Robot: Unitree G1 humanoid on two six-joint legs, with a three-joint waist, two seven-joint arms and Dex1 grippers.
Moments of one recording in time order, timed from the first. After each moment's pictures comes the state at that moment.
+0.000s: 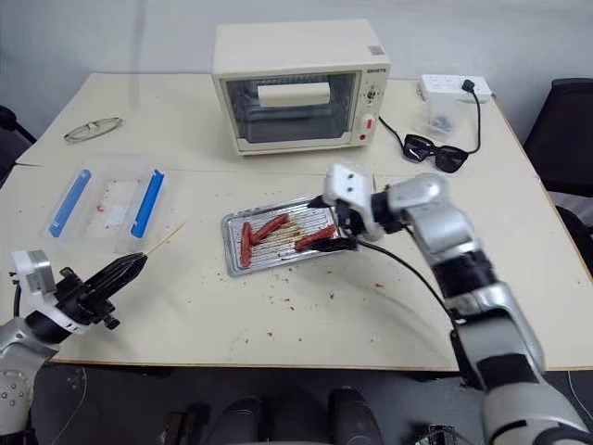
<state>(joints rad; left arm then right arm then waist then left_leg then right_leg) 0.12 0.60 0.53 -0.19 -0.78 0.36 -0.83 -0.99 -0.48 0.34 0.46 0.11 0.23 1.25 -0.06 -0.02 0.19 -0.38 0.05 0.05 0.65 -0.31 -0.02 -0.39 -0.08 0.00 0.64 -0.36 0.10</state>
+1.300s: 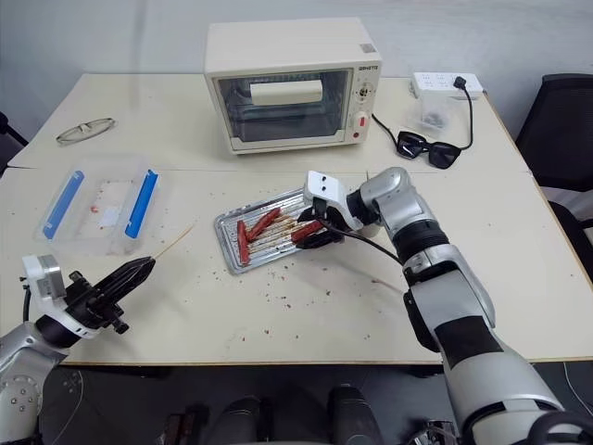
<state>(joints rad) 0.14 0.57 0.51 -0.23 -0.77 0.35 -0.81 -1.22 -0.34 0.30 1.00 -0.08 -0.02 1.33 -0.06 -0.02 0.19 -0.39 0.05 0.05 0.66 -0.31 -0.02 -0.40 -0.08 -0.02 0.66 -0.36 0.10</state>
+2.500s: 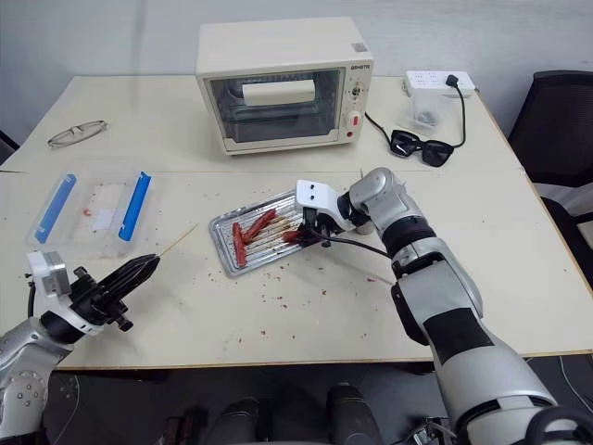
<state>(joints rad) 0.11 0.57 0.48 -0.21 -0.76 0.33 -0.82 -1.26 -0.27 0.31 1.15 -0.21 -0.10 1.29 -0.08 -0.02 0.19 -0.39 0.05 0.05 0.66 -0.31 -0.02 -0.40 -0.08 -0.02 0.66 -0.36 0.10</state>
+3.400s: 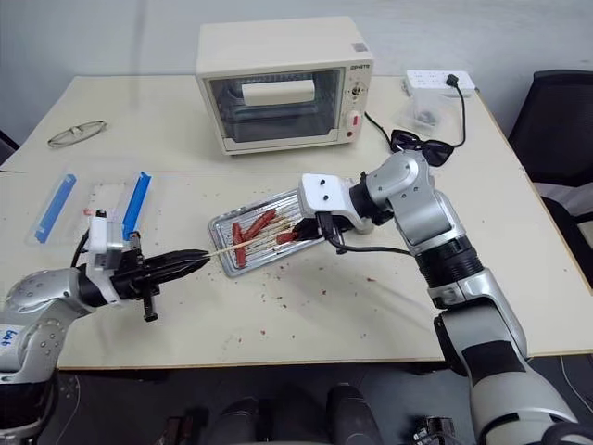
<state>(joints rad) -0.15 0.74 0.22 -0.19 -0.65 0.35 -1.03 -1.01 -0.47 0.31 0.24 -0.03 0.24 1.47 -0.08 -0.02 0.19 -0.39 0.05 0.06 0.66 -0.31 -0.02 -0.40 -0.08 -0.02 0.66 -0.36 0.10</state>
